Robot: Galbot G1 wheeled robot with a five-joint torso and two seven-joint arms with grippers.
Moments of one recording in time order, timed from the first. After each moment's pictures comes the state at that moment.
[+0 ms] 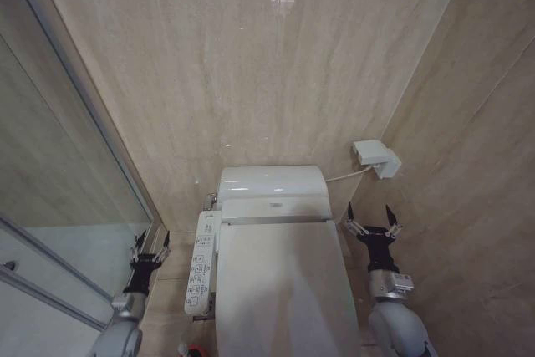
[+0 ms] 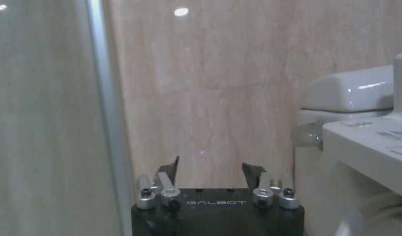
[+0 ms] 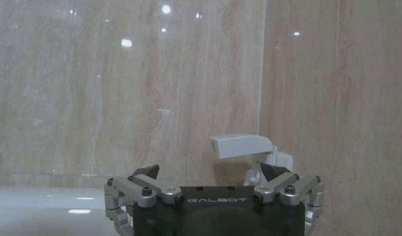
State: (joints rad) left arm 1.17 -1.17 -0.48 -1.31 -0.27 -0.53 0.03; right arm -1.40 1.34 0.58 1.88 0.12 0.29 0.24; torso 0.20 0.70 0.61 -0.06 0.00
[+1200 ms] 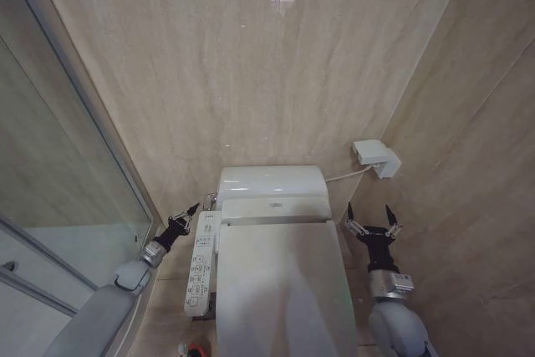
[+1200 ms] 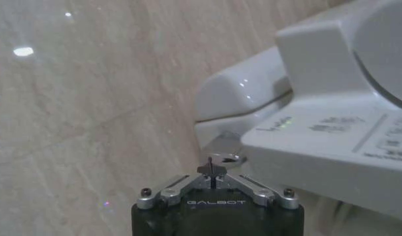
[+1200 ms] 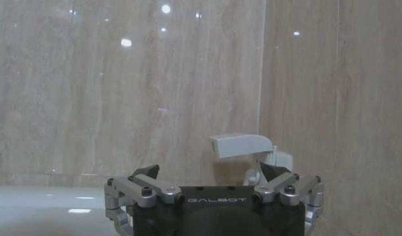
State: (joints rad) left arm 0.74 -1.02 -0.06 -1.00 -0.16 -0.66 0.22; right arm -1.40 1.34 0.58 1.88 0.12 0.29 0.24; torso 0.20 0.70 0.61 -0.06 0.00
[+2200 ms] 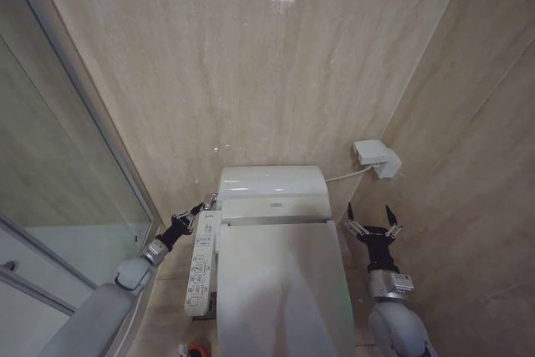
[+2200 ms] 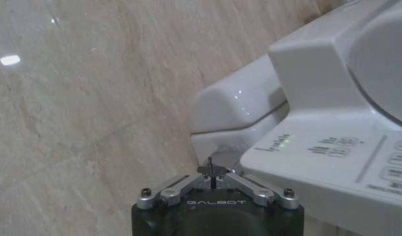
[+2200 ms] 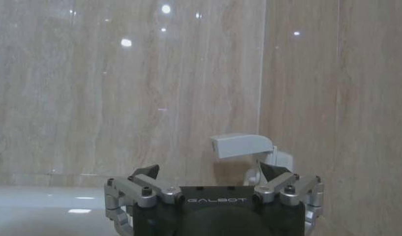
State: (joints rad) left arm 0.75 -0.98 -0.05 -1.09 -0.12 -0.61 0.20; right arm -1.40 1.34 0.58 1.88 0.12 0.29 0.24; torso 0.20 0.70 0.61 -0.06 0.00
